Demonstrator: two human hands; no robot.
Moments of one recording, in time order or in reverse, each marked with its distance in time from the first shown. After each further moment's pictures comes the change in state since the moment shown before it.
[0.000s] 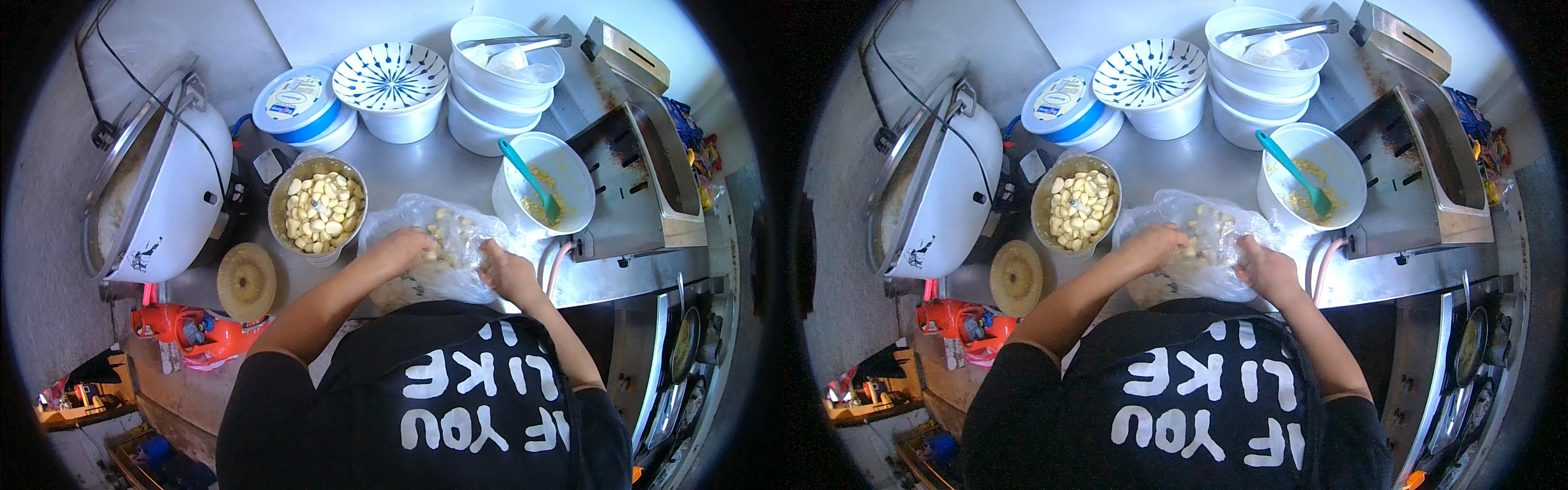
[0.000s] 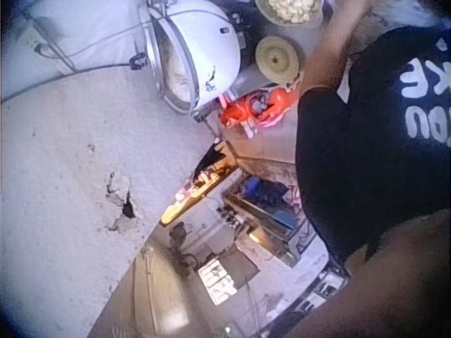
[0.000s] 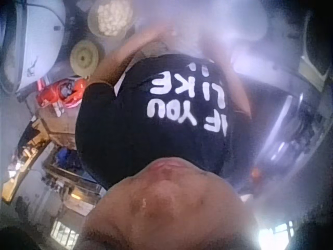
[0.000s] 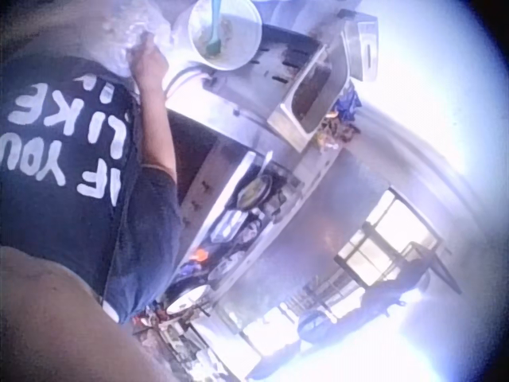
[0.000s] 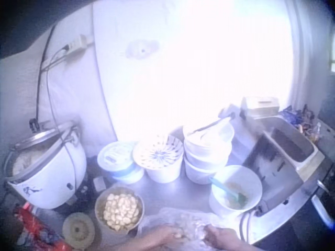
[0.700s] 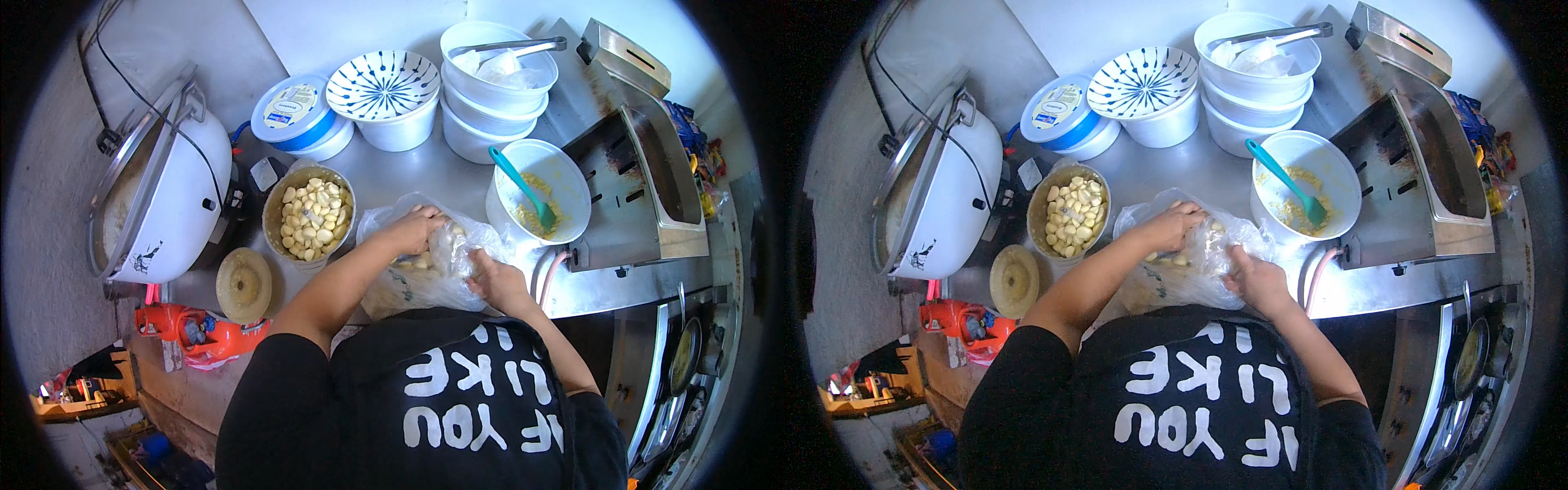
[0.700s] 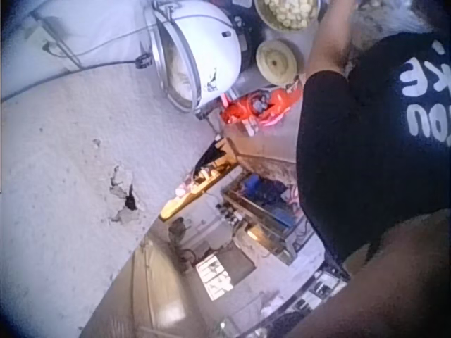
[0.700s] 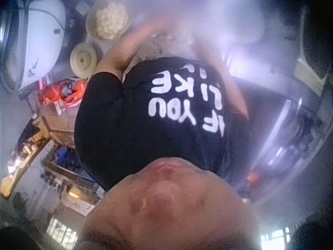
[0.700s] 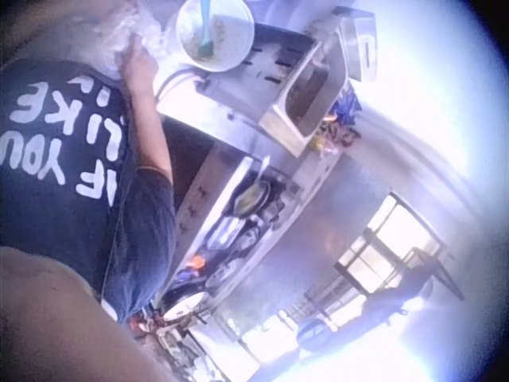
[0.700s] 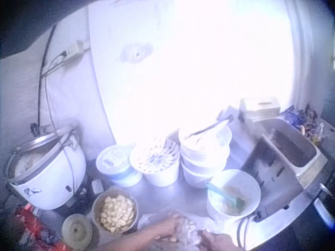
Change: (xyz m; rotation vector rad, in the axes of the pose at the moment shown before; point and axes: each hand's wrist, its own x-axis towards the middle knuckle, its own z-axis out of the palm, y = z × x) left_hand 0.077 -0.030 0.026 0.150 0.222 0.218; right_hand 0.001 0.005 0.000 0.057 0.005 -0.062
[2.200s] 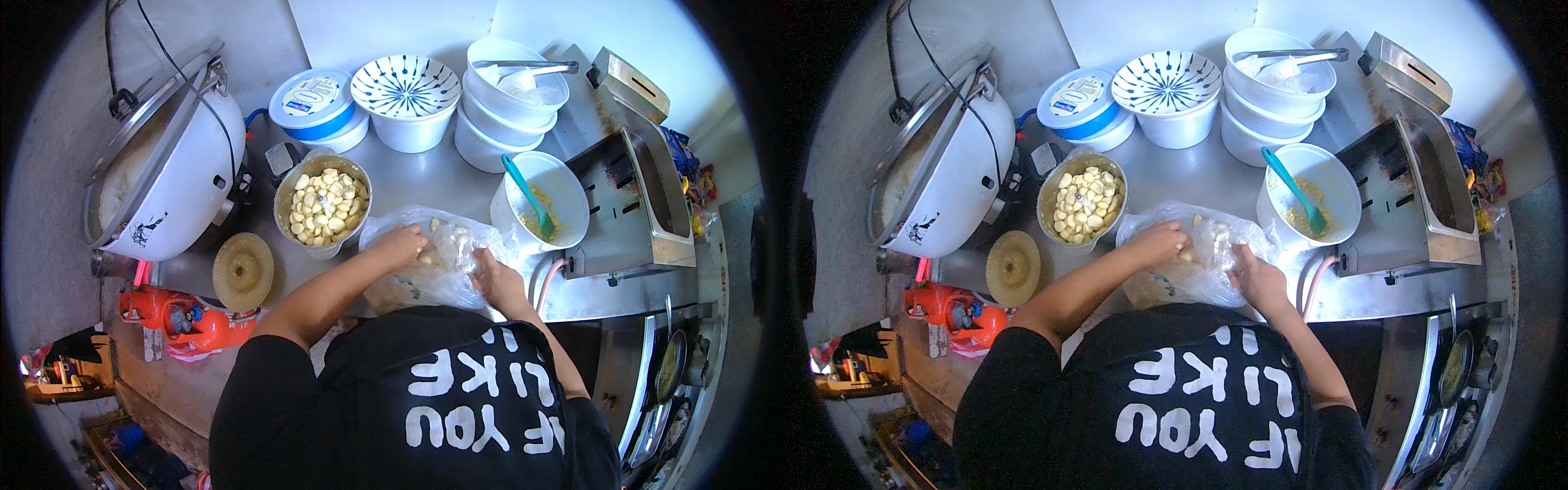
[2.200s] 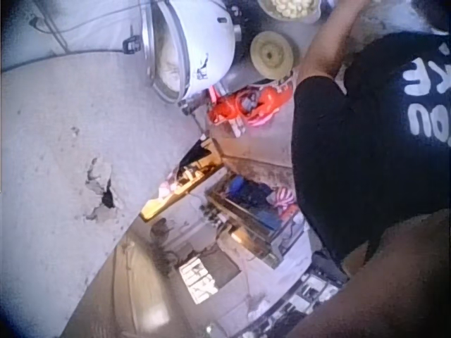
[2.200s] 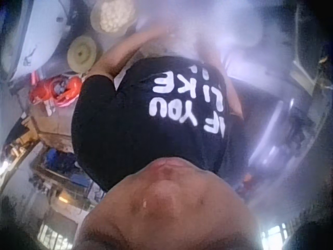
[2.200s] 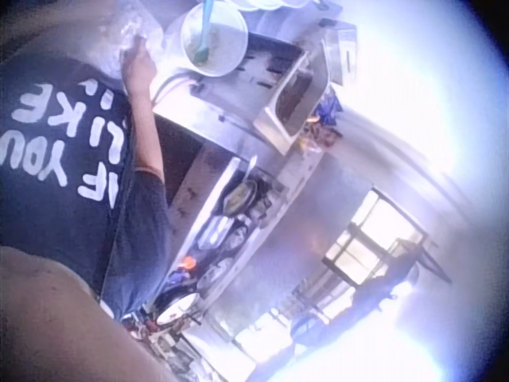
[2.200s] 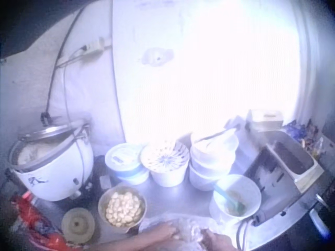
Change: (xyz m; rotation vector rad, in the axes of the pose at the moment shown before) left_hand -0.057 0.024 -0.016 -0.011 -0.145 -0.250; right_hand 0.002 -0.009 0.013 -0.039 0.082 0.034
